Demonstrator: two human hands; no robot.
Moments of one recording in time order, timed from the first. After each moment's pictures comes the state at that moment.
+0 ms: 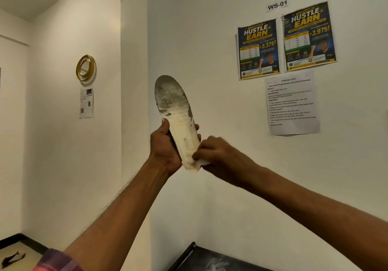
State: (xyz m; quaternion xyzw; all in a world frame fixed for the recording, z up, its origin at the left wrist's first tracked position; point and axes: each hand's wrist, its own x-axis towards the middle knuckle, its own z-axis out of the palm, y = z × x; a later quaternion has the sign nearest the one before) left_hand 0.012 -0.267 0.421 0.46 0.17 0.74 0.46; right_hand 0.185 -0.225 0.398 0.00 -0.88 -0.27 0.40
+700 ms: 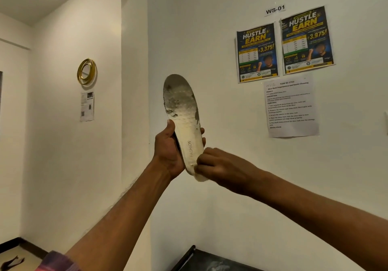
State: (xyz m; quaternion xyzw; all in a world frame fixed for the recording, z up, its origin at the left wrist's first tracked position) left_hand 0.023 -0.273 0.422 0.46 0.18 0.74 0.46; right_hand 0.197 -0.233 0.392 0.01 -0.87 -0.40 0.29
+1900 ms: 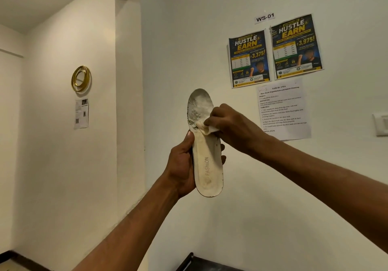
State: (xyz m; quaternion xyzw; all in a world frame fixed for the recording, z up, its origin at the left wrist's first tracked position) left_hand 0.065 -0.280 0.406 0.52 0.15 0.63 0.55; right_hand 0.228 -0.225 0.478 -0.11 -0.83 -0.36 0.42
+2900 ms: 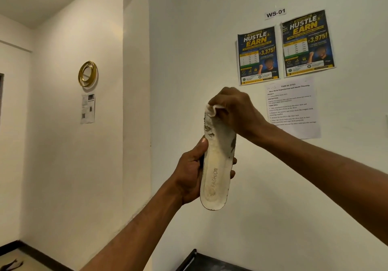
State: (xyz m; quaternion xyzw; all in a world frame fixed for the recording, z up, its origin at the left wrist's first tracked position) left_hand 0.056 -0.286 0.387 0.57 0.21 0.56 0.56; right_hand 0.208 -0.225 0.504 -0.12 -0.79 -0.31 0.52
